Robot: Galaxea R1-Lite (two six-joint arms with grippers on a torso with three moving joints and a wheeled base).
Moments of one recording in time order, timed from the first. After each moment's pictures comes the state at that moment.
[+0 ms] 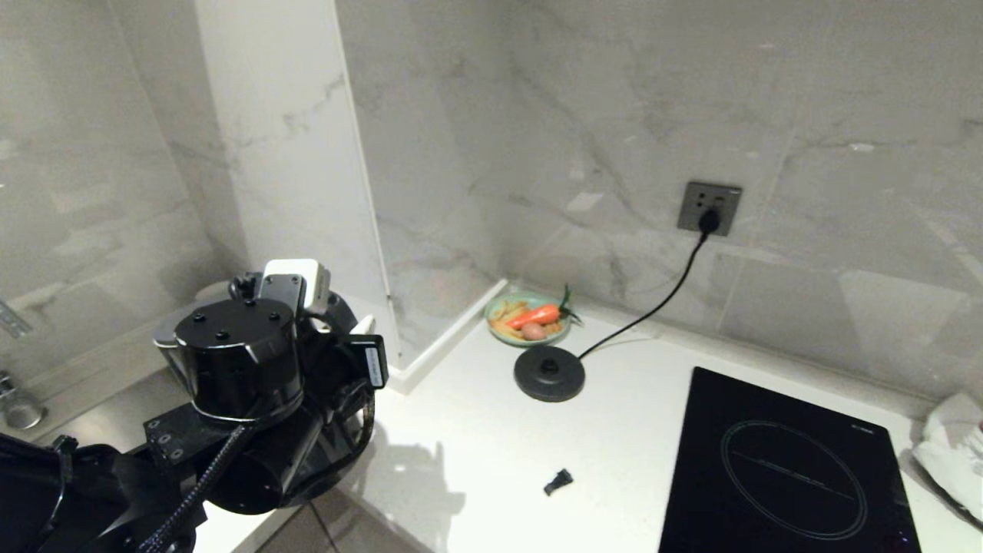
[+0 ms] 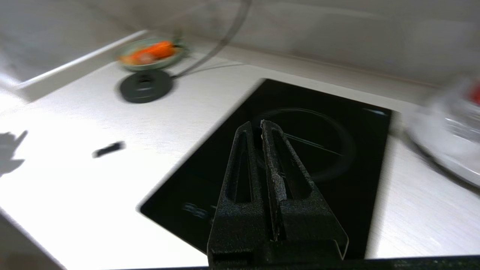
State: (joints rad) left arm -0.61 1.68 -0.55 -1.02 0.58 -0.09; right arm 0.00 0.00 0.00 0.00 0.00 0.00
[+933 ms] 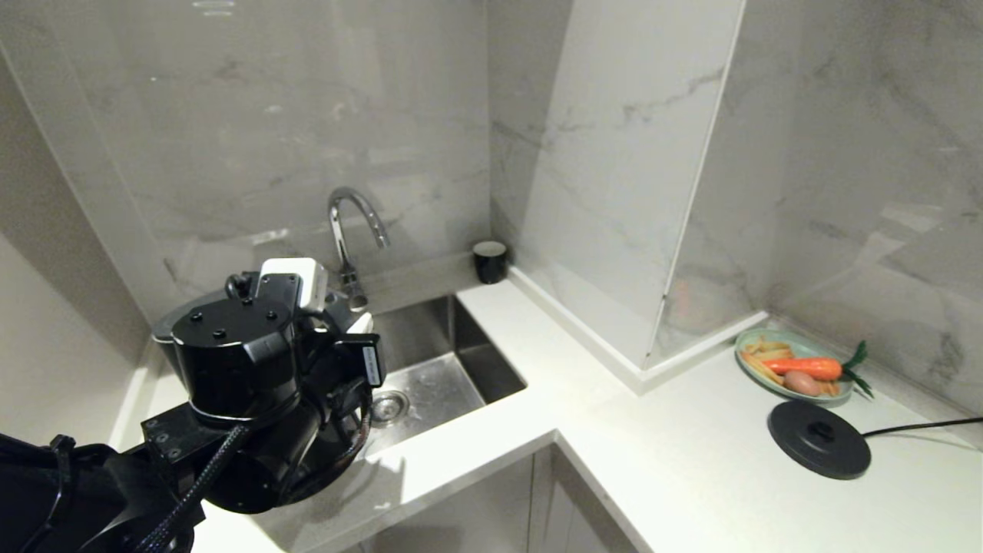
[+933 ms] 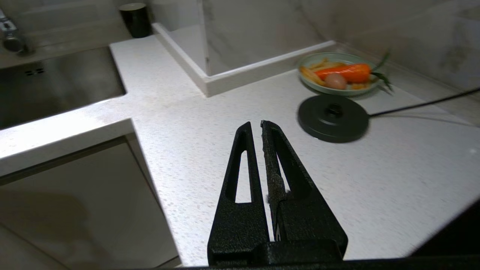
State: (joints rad) left arm -0.61 1.68 -0.55 -1.02 0.59 -0.09; right arm 0.00 0.00 0.00 0.00 0.00 0.00
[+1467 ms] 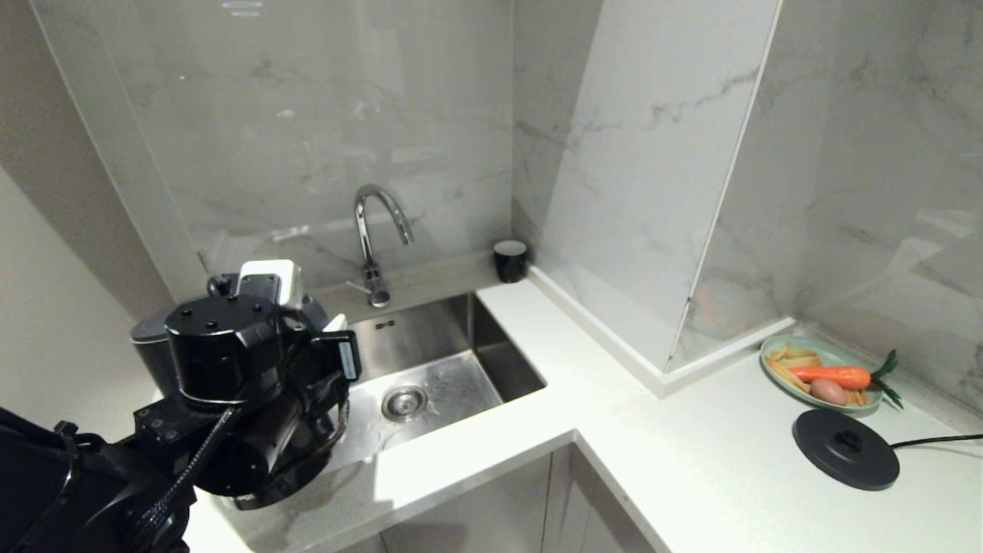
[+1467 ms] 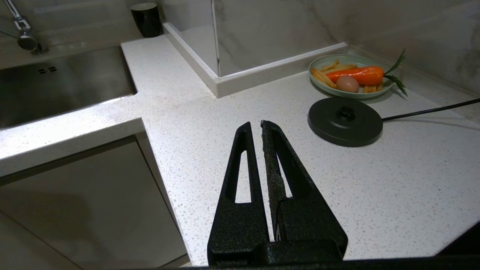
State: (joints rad) left arm -0.47 1.71 -0.54 -1.02 0.56 -0.09; right arm 0.00 0.00 0.00 0.00 0.00 0.00
